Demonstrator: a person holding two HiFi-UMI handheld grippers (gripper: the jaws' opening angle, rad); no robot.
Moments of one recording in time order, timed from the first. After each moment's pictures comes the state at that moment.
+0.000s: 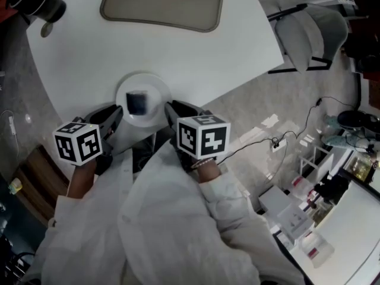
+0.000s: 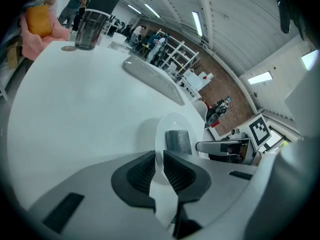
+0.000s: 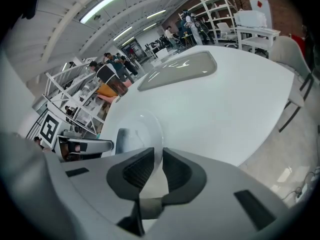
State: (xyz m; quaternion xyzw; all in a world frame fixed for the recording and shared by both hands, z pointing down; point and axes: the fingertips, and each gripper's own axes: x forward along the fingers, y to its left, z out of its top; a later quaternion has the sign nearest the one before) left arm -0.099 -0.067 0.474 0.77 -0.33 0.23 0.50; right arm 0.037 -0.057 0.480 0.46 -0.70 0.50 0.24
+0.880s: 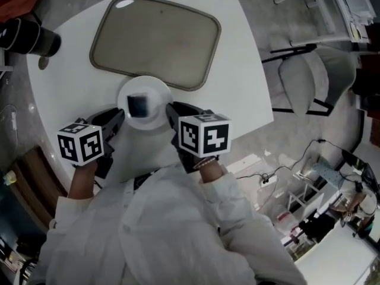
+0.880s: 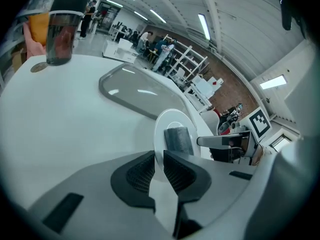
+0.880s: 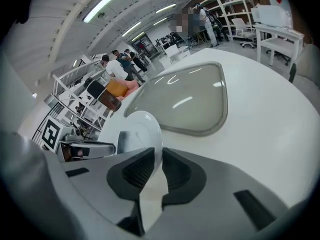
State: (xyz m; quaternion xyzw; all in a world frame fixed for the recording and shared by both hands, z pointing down) left arm -0.031 -0.203 0.473 0.75 -0.39 0.22 0.49; right arm 0.104 -0.222 0.476 0.39 -0.74 0.48 0.26
